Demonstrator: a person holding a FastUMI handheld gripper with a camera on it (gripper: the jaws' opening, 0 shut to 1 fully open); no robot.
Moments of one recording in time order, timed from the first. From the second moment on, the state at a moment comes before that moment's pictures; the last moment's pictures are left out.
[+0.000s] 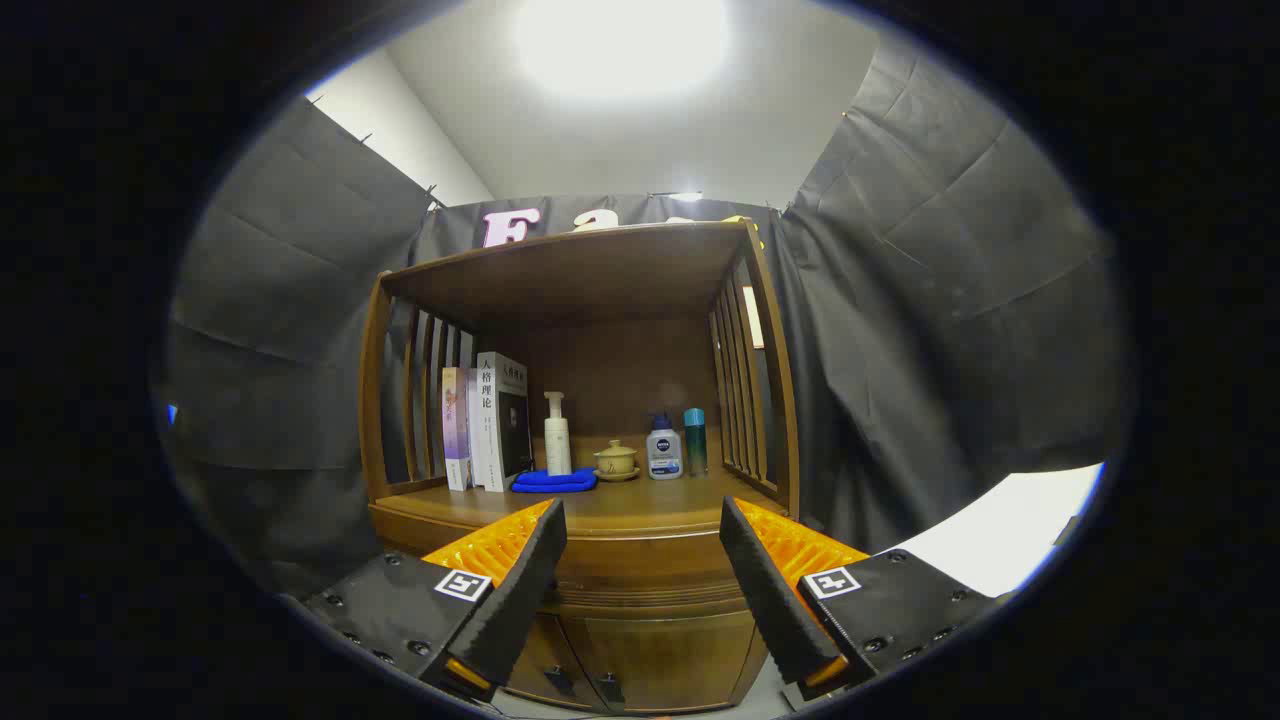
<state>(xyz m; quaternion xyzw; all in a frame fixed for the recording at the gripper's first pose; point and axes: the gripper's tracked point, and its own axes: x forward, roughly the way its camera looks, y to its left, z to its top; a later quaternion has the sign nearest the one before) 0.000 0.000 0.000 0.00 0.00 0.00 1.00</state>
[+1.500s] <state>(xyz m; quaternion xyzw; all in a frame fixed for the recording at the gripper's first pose) 0.017 0.025 0.008 0.00 -0.01 0.02 1.00</state>
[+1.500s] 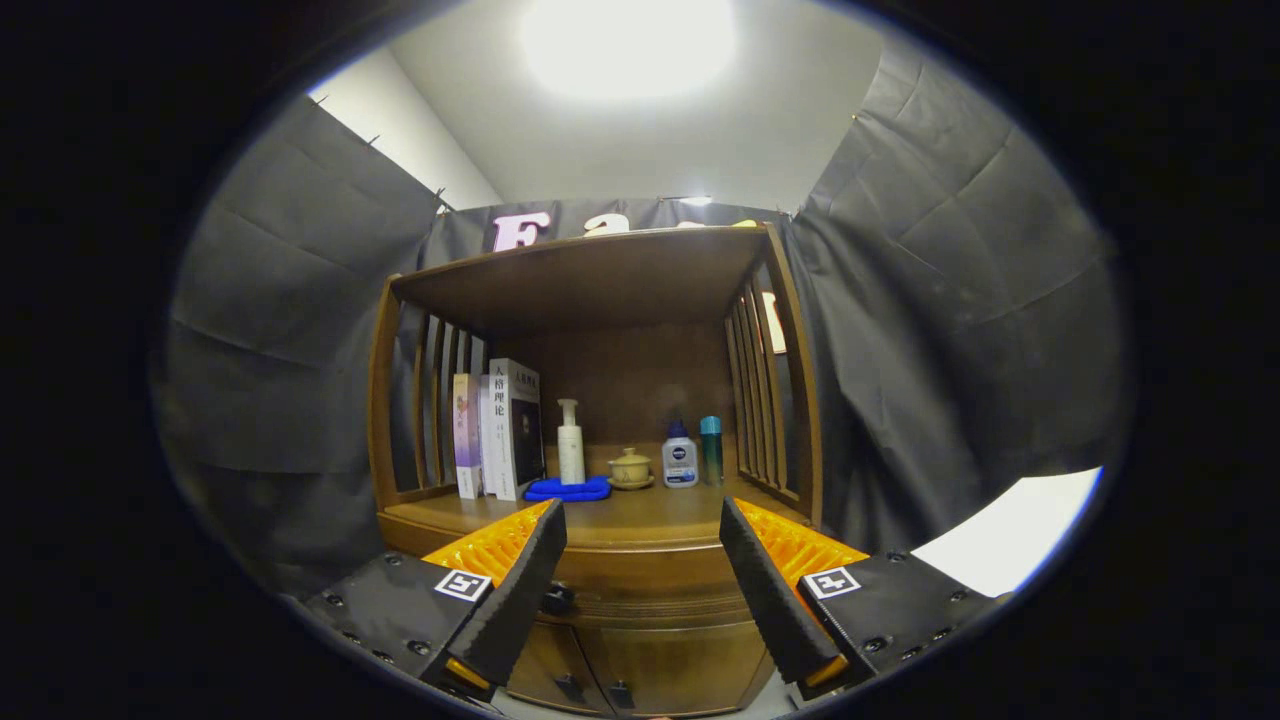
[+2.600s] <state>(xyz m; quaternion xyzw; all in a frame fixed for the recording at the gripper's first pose) 0.089 0.098 -0.123 0.01 0.10 0.05 0.99</state>
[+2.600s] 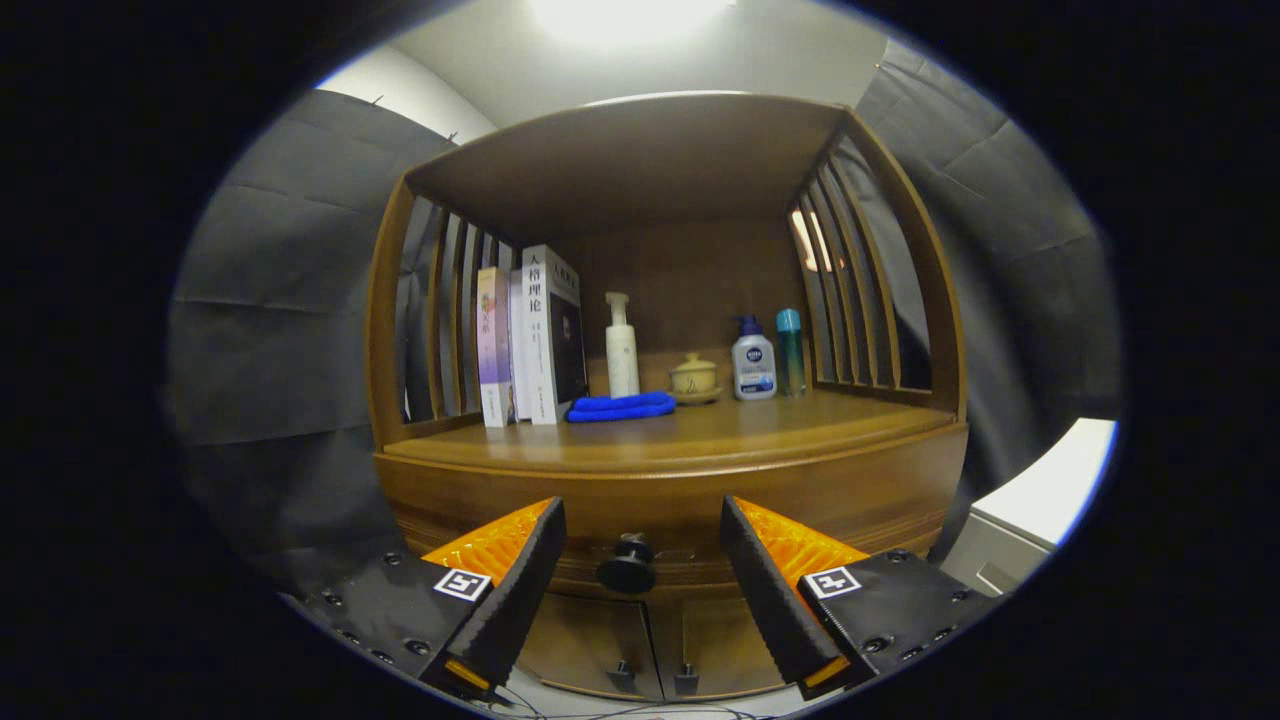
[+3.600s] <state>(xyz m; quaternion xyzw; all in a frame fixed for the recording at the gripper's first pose) 0.117 0.114 -0.193 -0.01 0.17 0.04 0.98</state>
